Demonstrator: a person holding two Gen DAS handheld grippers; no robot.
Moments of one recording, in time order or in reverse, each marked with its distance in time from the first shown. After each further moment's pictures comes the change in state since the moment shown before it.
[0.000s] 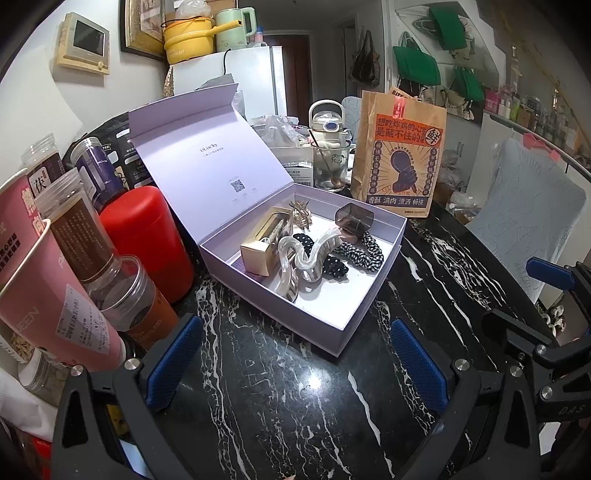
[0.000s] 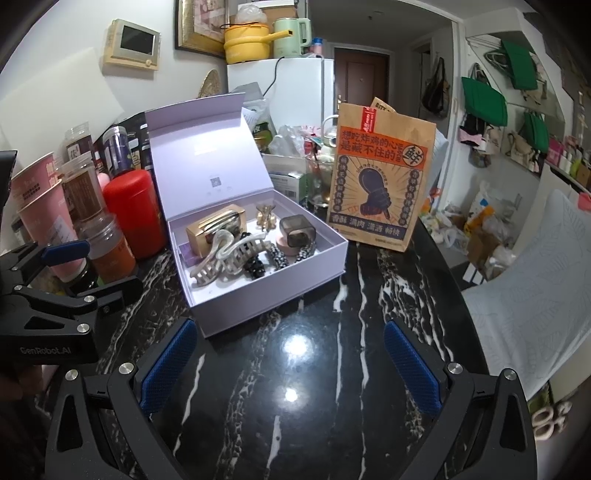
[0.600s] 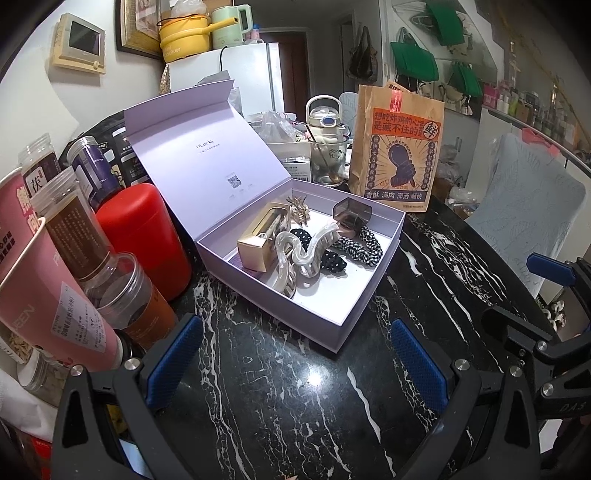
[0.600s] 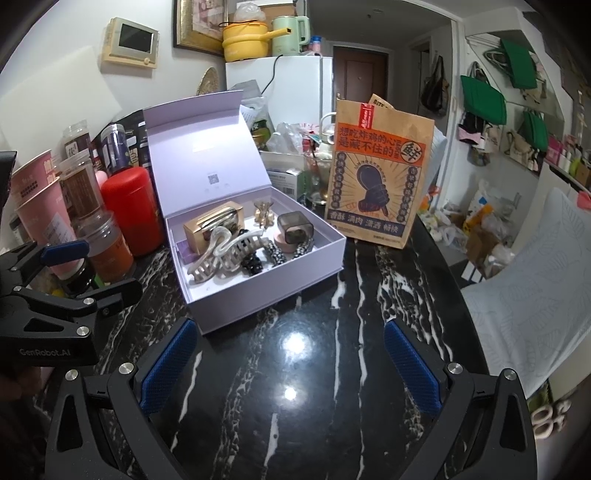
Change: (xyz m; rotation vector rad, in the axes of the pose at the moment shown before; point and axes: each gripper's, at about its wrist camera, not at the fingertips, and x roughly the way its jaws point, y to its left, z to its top) left arm 0.003 -0.003 -0.002 0.016 0.013 0.003; right arm 0.002 -0.003 -0.004 0.001 0.008 -0.005
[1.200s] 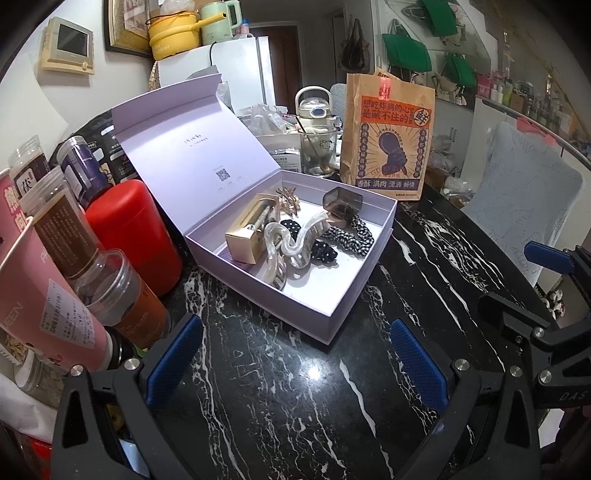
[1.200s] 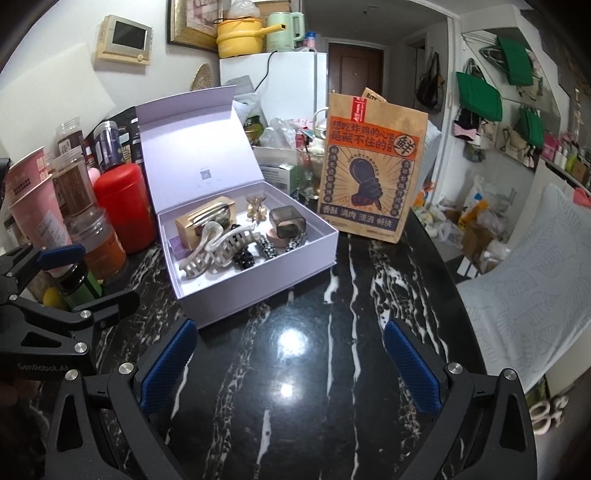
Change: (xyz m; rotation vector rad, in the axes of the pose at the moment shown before) left arm 0.006 -0.009 -0.005 0.028 0.031 -0.021; right arm 0.002 -0.003 0.000 0.008 0.018 -0.021
